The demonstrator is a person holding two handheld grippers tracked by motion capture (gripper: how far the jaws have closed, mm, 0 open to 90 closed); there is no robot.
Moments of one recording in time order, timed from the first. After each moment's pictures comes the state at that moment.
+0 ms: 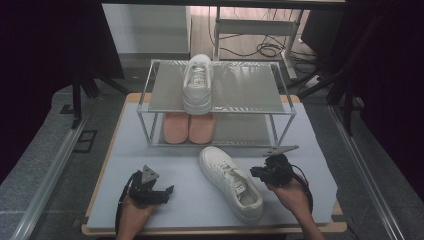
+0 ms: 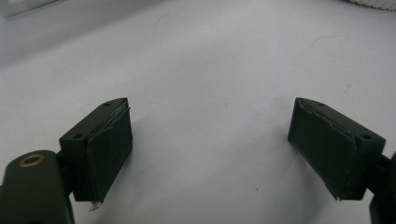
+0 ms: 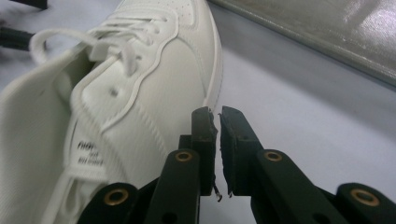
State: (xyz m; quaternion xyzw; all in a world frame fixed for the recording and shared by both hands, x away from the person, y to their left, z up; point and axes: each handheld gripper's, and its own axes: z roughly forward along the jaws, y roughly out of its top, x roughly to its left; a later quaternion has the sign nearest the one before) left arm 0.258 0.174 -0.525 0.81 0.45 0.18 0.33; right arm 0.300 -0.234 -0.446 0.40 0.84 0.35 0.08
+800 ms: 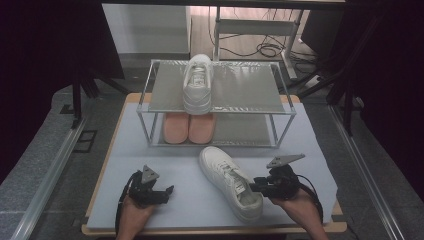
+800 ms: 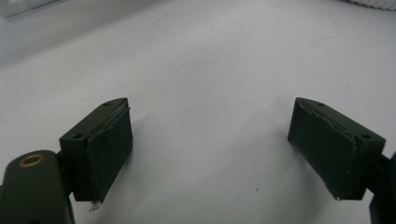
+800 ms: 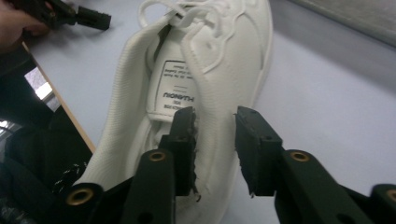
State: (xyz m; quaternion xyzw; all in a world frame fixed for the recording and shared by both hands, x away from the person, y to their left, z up) left arm 0.258 0.174 -0.525 0.81 0.45 0.18 0.33; right arm 0.266 -0.232 -0.431 0.37 0.86 0.35 0.03
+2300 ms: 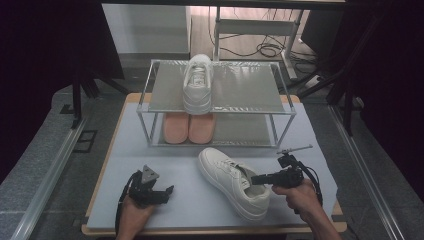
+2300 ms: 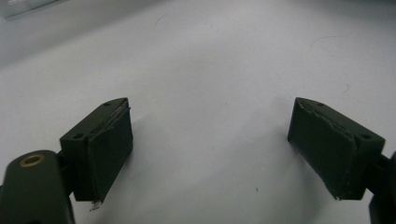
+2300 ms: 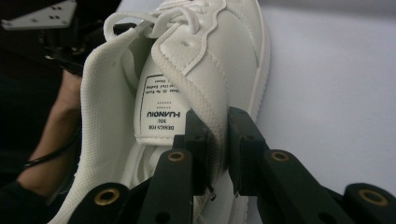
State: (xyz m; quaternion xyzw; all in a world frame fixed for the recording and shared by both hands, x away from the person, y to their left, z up) left arm 0.258 0.174 -0.524 0.81 0.45 0.18 0.33; right arm 0.301 -0.261 -0.447 0.47 0.77 0.41 -0.15
